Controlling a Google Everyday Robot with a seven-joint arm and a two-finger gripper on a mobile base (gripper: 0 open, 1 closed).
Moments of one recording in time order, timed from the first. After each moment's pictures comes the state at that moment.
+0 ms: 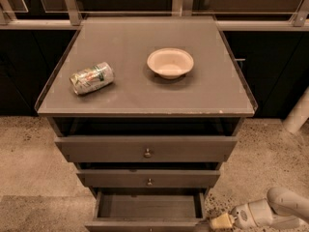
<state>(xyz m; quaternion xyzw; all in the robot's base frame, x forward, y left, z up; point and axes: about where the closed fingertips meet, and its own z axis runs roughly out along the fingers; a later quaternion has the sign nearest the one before) 0.371 -0.259 0.339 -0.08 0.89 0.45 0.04</state>
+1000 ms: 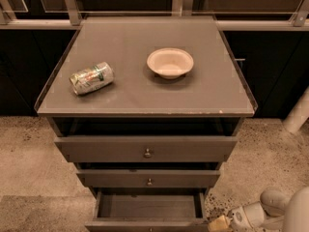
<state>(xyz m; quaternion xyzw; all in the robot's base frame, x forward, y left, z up) 0.373 -0.265 0.285 -0.03 0.89 0.46 -0.01</state>
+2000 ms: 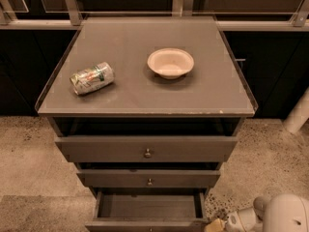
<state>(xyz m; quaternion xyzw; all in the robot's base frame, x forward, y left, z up) 0.380 -0.262 0.206 0.01 0.88 0.48 -0.04</state>
